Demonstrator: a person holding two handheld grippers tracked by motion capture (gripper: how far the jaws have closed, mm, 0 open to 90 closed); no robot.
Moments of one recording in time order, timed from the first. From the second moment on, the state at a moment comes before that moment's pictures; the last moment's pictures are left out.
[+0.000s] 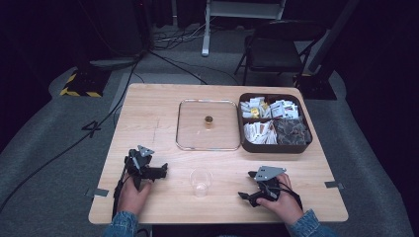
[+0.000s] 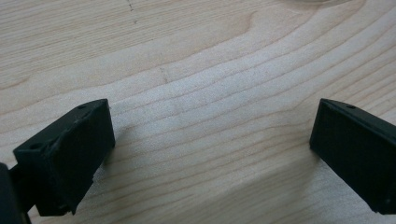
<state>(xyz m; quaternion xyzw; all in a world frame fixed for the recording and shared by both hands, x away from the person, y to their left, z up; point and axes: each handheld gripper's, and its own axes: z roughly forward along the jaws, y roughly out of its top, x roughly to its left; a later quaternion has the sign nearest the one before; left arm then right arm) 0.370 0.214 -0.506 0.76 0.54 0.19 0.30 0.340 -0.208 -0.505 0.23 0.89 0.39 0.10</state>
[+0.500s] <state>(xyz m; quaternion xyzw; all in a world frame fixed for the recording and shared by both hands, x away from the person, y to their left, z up) 0.370 0.214 -0.506 0.76 0.54 0.19 0.30 0.339 -0.209 -0.505 0.22 0.89 0.39 0.10</state>
